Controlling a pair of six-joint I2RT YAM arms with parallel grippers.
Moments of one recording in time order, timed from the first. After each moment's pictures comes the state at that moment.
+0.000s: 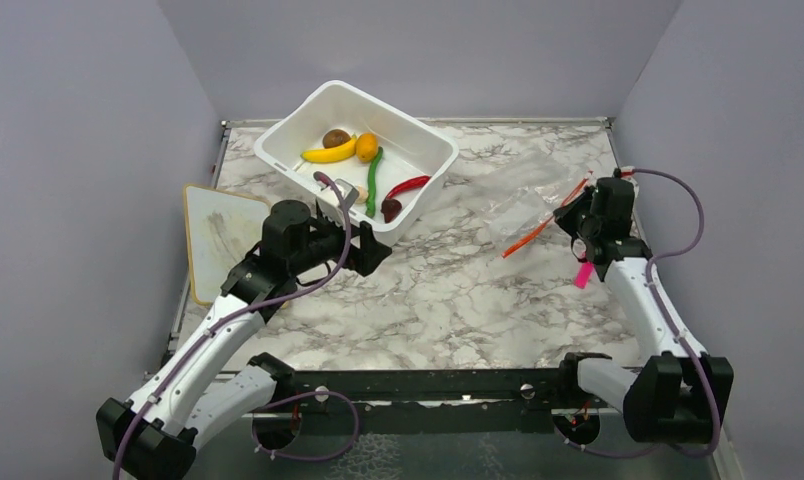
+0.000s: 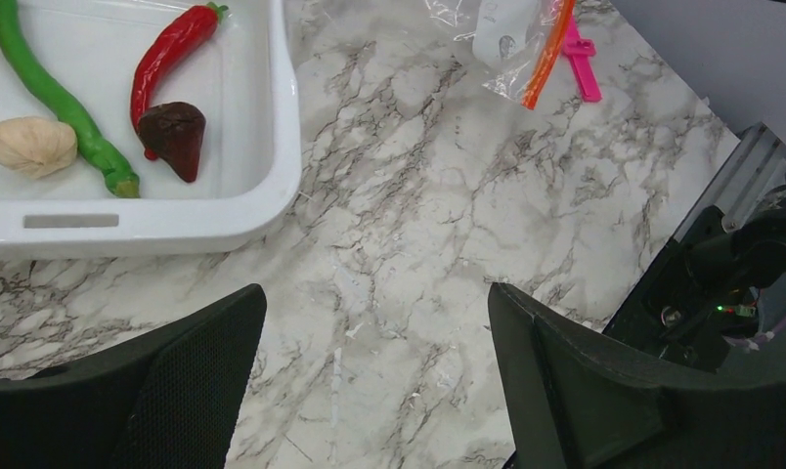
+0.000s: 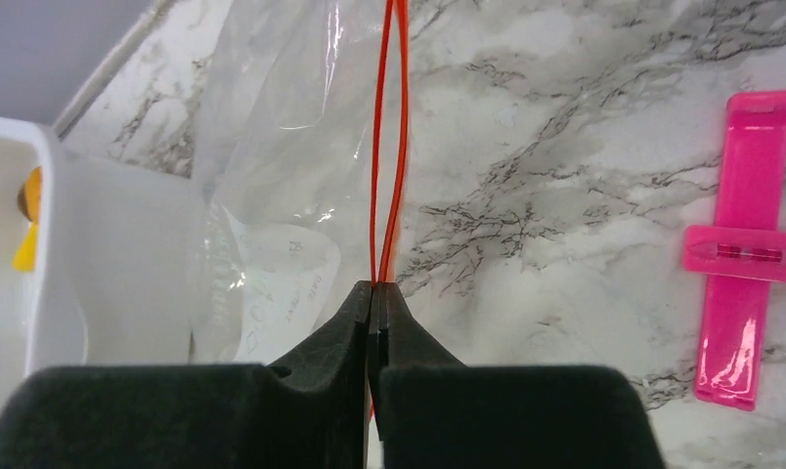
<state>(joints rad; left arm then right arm) -0.50 0.85 0.80 -0.29 0.35 -0.20 -0.04 1.15 0.77 -0.20 0.04 0.64</state>
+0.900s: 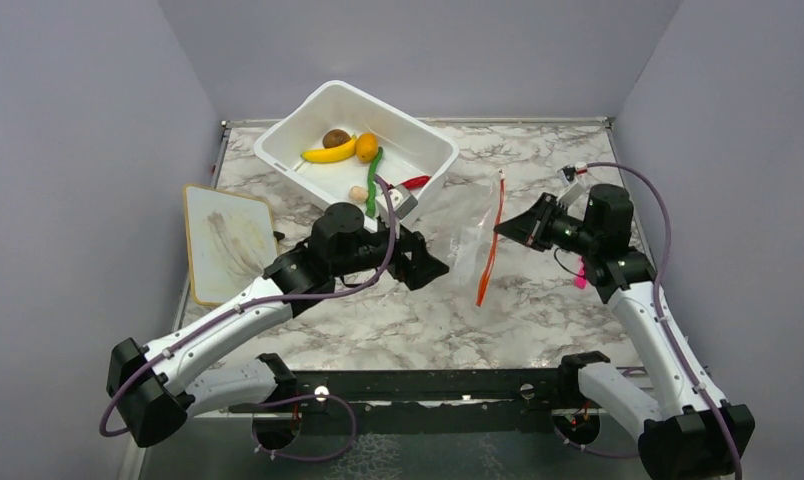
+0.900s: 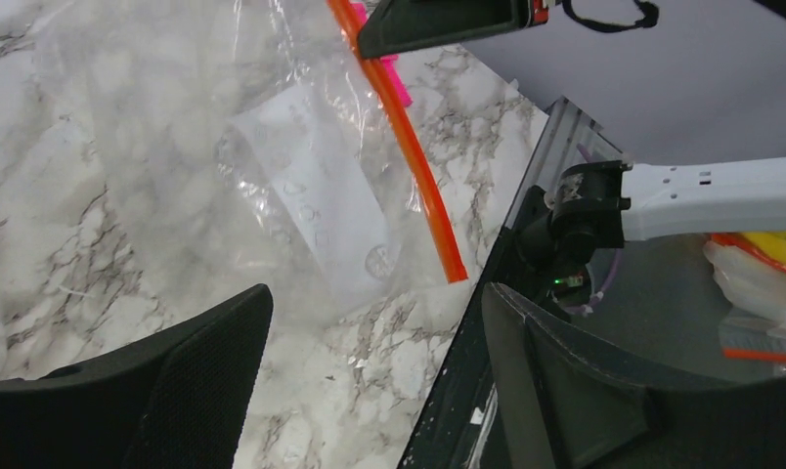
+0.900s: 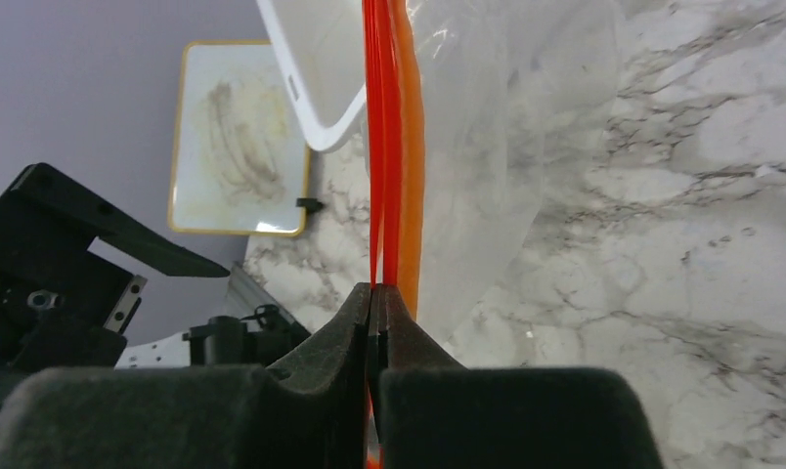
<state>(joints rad) -0.82 1.05 0.91 -0.13 0.37 -0.35 0.13 0.94 0.85 -0.34 -0.60 0.60</state>
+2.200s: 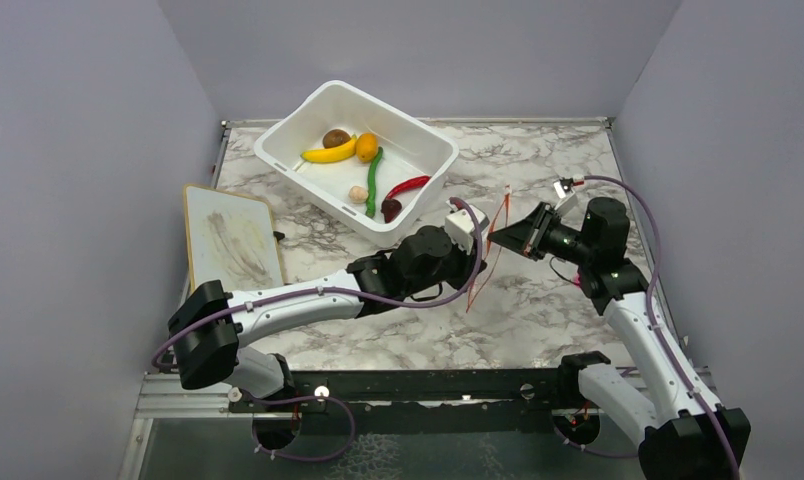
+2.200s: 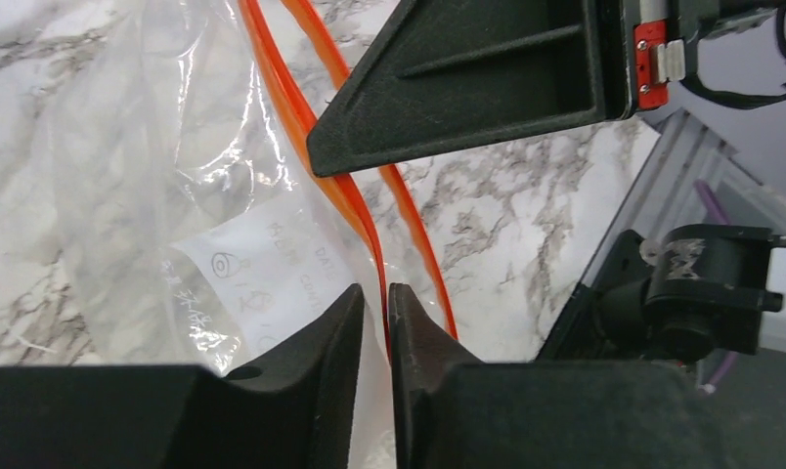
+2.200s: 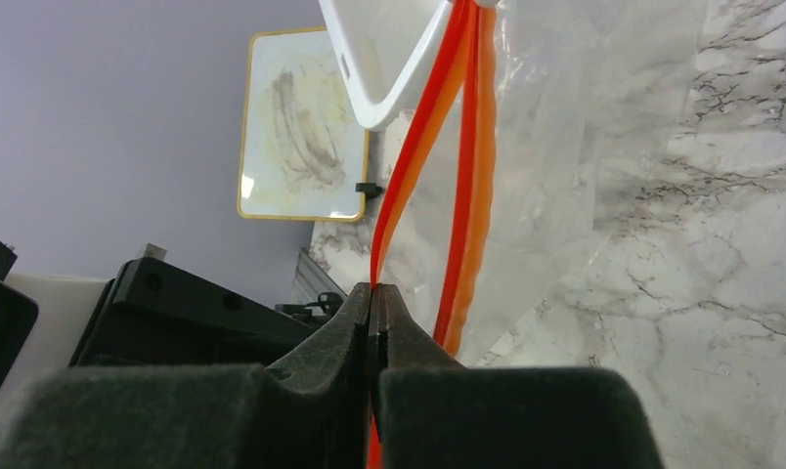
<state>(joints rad) -1.14 1.43 1.04 0.06 -0.11 -0.34 0.14 0.87 0.68 -0.13 -0.73 0.84</state>
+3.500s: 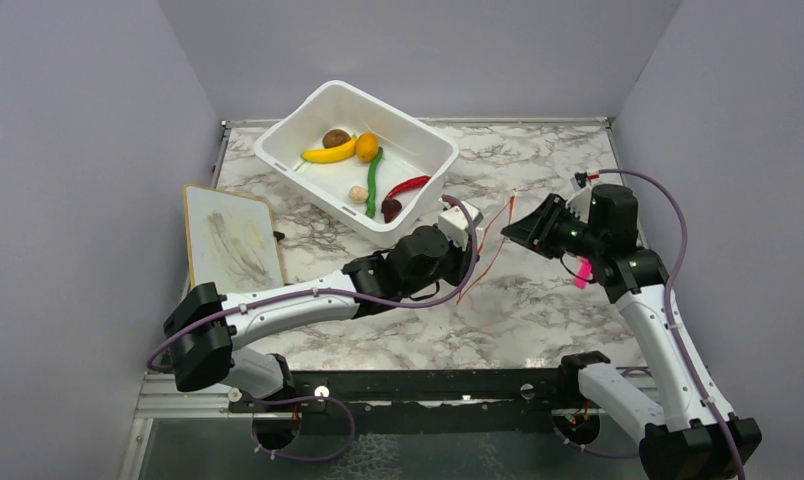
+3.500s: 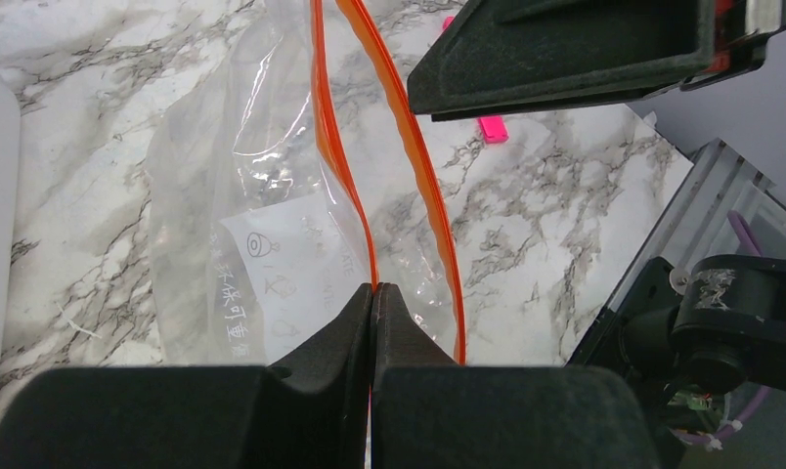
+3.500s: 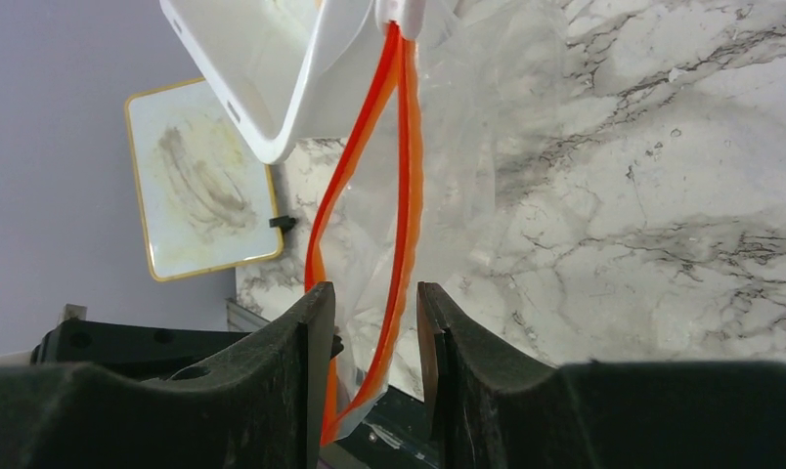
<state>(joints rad) -1.14 1.41 1.03 0.05 -0.20 -0.34 0.14 0.89 0.91 -0.57 -0.46 0.72</state>
